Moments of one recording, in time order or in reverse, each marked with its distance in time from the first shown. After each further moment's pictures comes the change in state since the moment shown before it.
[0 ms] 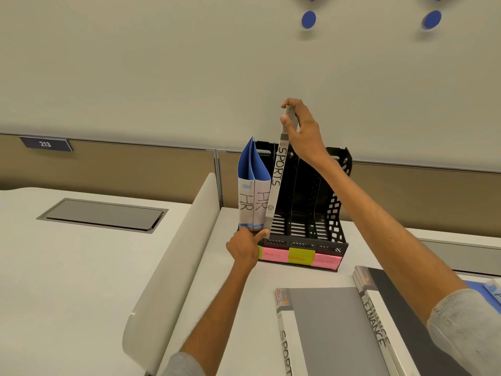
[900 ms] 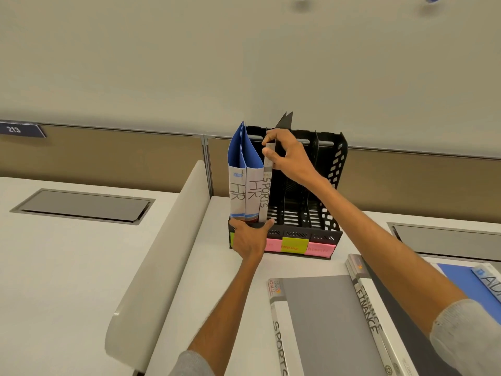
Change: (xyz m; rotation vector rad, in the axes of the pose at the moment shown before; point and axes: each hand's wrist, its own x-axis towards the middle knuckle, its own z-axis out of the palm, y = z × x) left_hand -0.009 0.022 0.040 -0.556 0.136 -0.199; right_hand -0.056 0.035 0.024 -0.038 -0.227 0.105
